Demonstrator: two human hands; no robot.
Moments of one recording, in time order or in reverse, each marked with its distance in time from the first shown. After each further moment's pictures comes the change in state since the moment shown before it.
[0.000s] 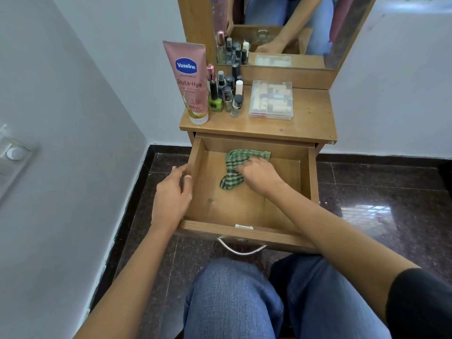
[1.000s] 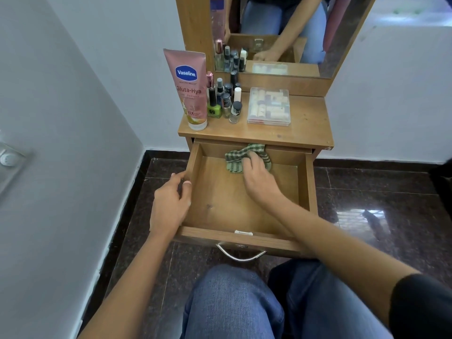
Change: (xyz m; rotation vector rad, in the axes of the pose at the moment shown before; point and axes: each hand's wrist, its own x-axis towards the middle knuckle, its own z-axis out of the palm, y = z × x) left_hand -0.001 0.006 -0.003 -0.061 0.006 -0.032; right_hand -0.013 -0.012 0.005 0.292 0.329 0.243
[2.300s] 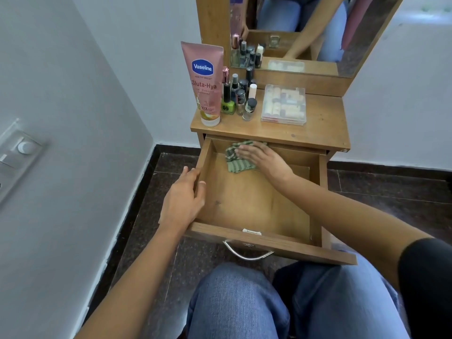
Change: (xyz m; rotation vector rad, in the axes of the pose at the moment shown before) left_hand -0.002 0.001 0.001 0.183 -0.086 0.059; right_hand 0.048 0.024 -0.012 -1.199 -0.382 -0.588
